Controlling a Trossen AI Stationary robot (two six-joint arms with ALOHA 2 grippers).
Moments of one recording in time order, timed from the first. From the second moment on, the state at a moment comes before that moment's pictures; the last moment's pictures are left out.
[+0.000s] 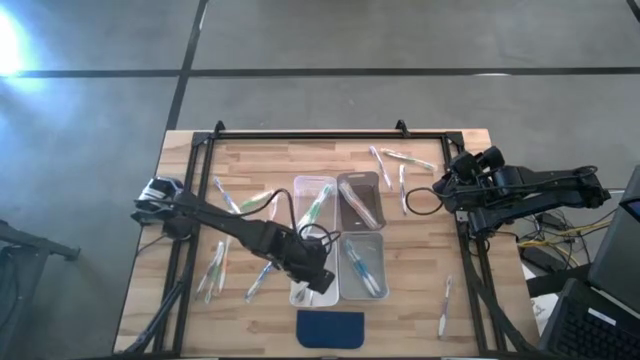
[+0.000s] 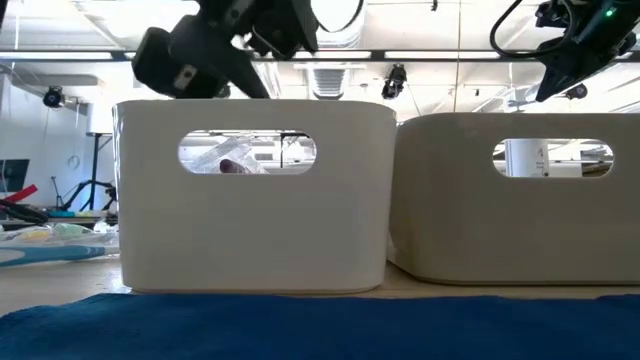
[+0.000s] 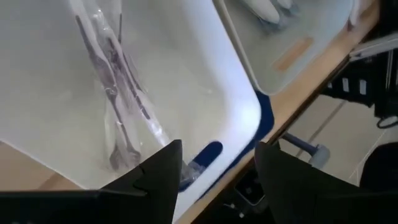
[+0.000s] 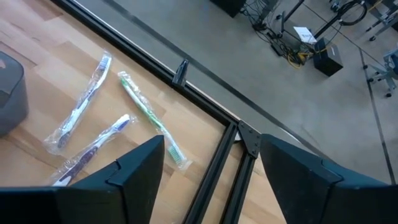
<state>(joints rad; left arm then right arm) -0.32 1.75 1.39 -0.56 0.16 -1.37 0.10 0.79 0.88 -1.50 0.99 0.92</state>
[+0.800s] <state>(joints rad) -0.32 1.79 1.39 -0.64 0.10 -1.37 0.10 0.79 0.88 -1.50 0.99 0.92</state>
